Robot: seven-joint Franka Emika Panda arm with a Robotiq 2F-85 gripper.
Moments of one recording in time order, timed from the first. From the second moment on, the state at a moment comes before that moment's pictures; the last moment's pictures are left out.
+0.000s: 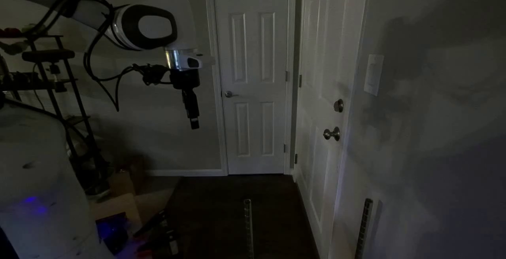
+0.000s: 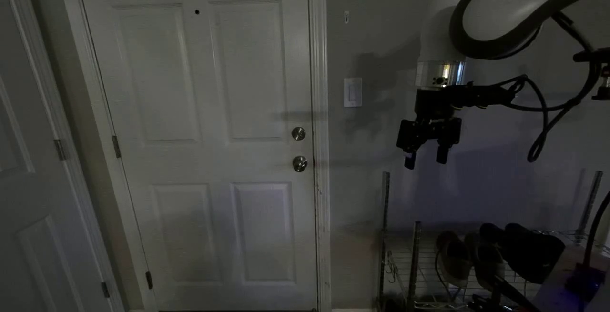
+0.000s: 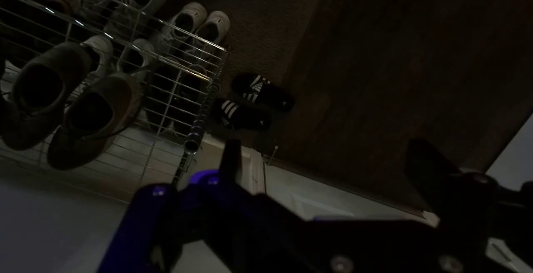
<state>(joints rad) 0.07 -0.69 0.24 -2.72 0.19 2.09 0.42</state>
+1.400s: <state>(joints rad) -0.08 -0.41 0.22 -2.67 -0.10 2.60 0.41</state>
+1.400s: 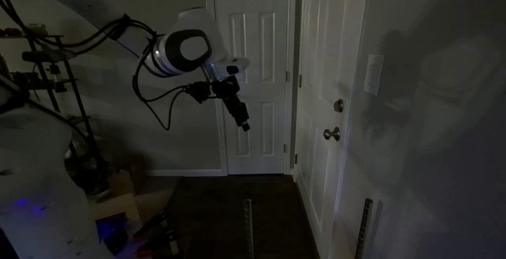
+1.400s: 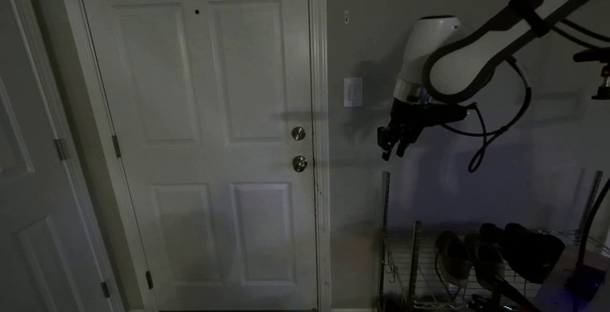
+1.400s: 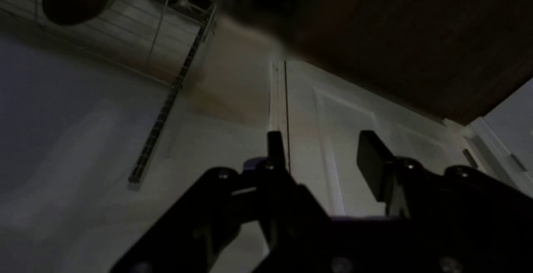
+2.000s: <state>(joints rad) -0.27 -0.15 0.24 -2.45 -0.38 2.87 0.51</state>
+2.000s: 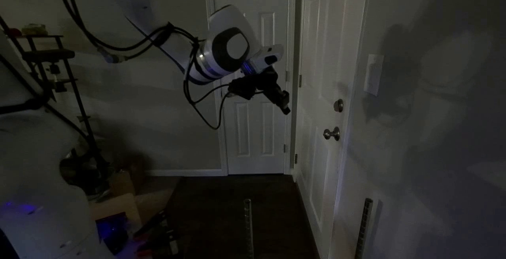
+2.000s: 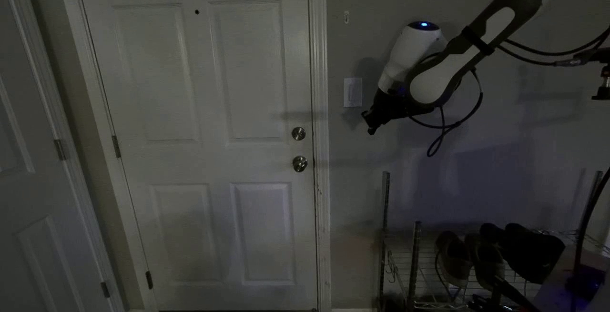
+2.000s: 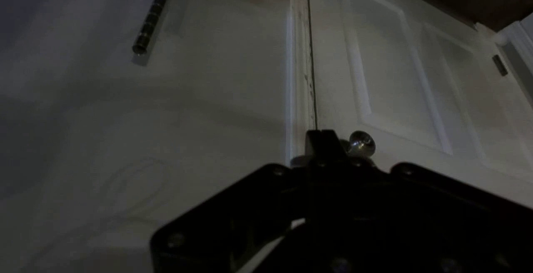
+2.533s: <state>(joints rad) -0.31 -0.02 0.25 -2.23 -0.61 2.90 0.70</state>
